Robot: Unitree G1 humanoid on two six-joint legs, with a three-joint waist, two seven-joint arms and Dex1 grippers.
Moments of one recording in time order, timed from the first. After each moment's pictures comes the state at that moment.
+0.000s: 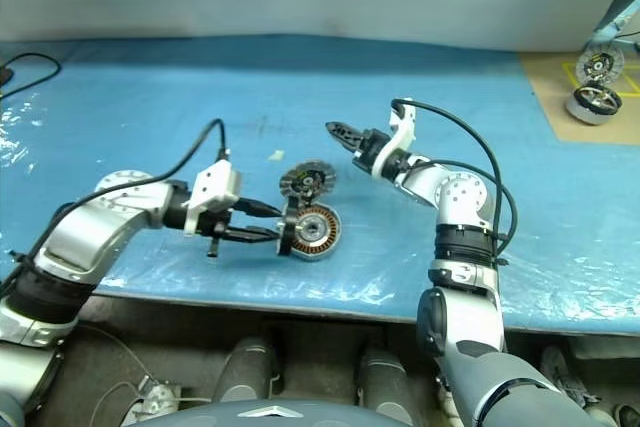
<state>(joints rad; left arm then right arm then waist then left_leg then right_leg) -0.44 0.76 -0.16 -0.20 -0.43 0.46 -1.20 -0.72 -0.15 -0.36 0.27 0.87 1.05 0.34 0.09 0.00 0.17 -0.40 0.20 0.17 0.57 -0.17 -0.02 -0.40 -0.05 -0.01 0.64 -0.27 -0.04</state>
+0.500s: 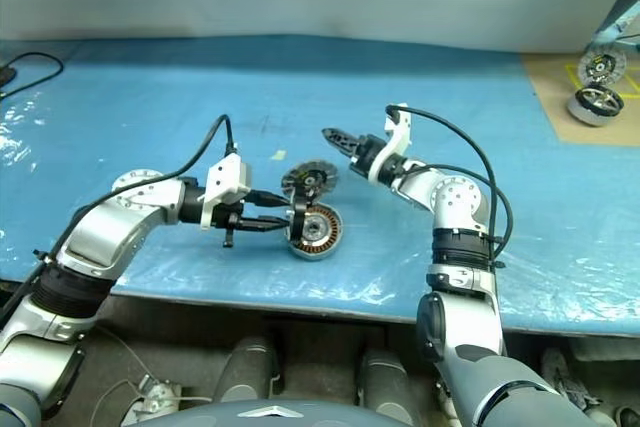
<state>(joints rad) -0.51 0.65 -0.26 -0.12 -0.30 0.42 -1.15 -0.73 -0.15 -0.33 0.27 0.85 1.03 0.35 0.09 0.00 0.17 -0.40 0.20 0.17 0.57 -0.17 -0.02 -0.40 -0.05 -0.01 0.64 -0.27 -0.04</state>
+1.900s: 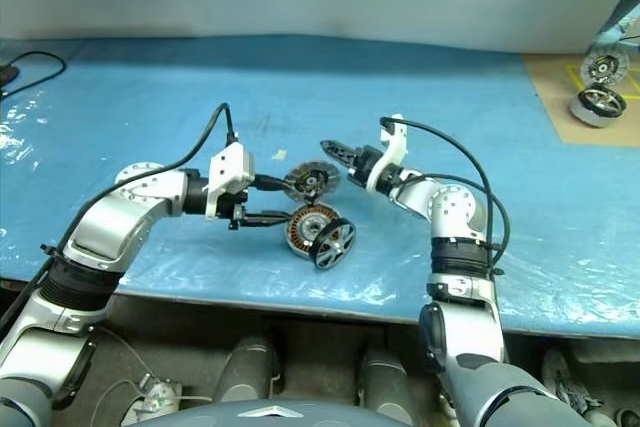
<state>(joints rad) -0.50 0.61 -0.18 -0.14 -0.32 0.46 -1.13 -0.65 -0.21 -0.23 0.16 0.82 1.03 0.43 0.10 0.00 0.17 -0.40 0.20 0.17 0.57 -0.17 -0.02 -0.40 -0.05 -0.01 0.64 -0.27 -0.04</state>
